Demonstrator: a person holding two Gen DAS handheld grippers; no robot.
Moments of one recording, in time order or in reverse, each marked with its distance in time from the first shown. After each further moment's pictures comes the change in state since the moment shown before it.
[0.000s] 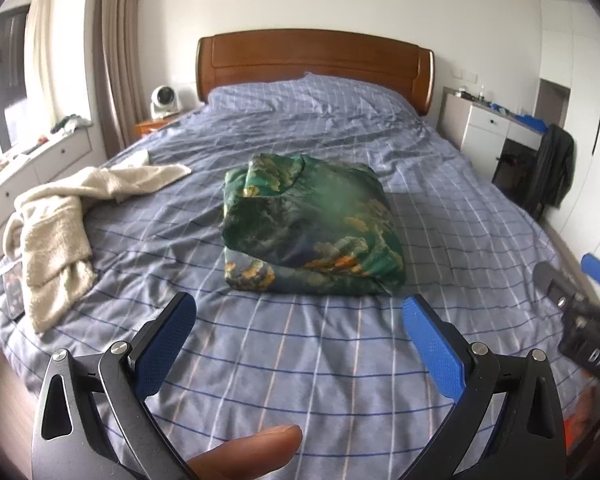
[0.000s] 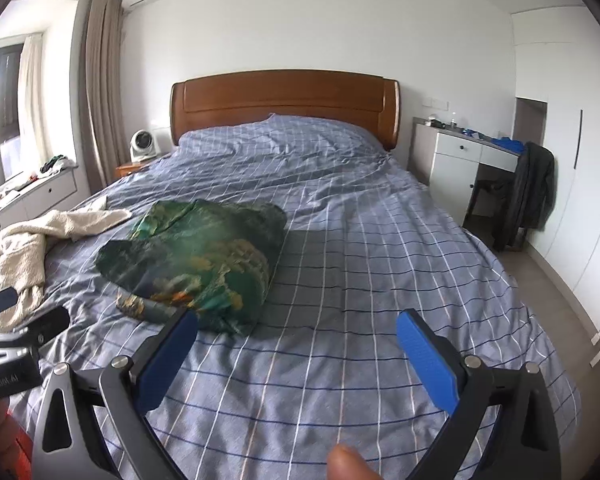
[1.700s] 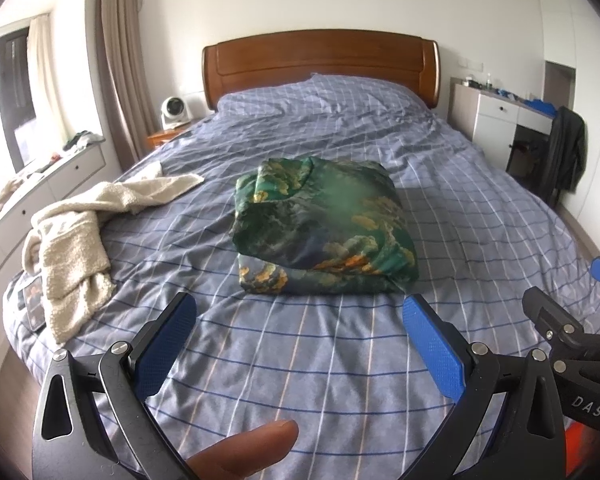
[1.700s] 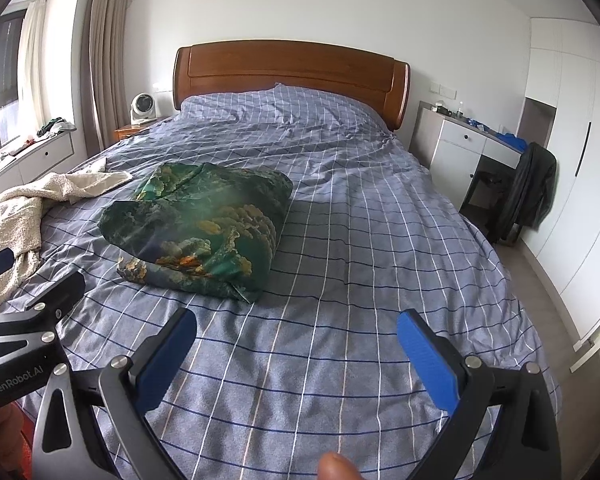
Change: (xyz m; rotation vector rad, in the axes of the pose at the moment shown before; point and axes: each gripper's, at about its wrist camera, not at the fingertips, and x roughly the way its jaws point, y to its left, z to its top) left arm -0.002 -0.015 0.000 0.061 -0.006 0.087; right arm -0.004 0.026 -0.004 -0.062 0.115 -0.037
